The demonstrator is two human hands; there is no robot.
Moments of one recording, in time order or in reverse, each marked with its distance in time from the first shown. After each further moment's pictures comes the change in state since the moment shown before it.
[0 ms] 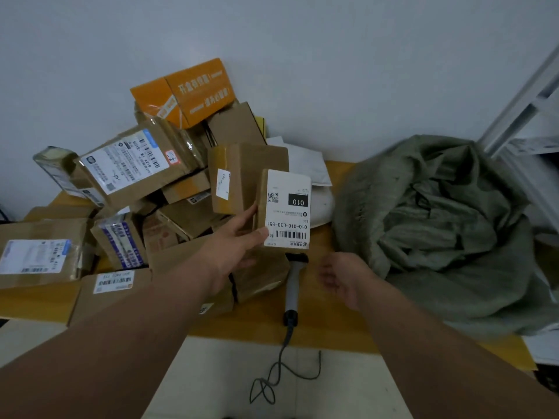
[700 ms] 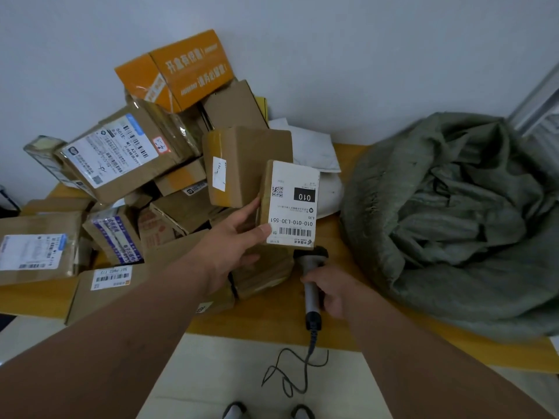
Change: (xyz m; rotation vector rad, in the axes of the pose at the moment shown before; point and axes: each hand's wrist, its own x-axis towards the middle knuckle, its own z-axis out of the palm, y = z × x) left_hand 0.020 -0.007 0.001 0.027 -0.012 -0.001; right_hand 0.029 0.026 0.027 -0.033 -0.151 0.187
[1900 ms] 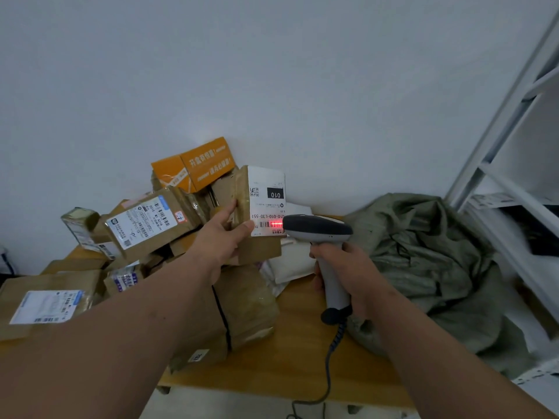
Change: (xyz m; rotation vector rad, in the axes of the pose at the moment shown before) left_hand -0.026 0.099 -0.003 -0.042 0.186 0.245; right_hand -0.185 -0.076 -0.039 0.021 -0.017 -0.706
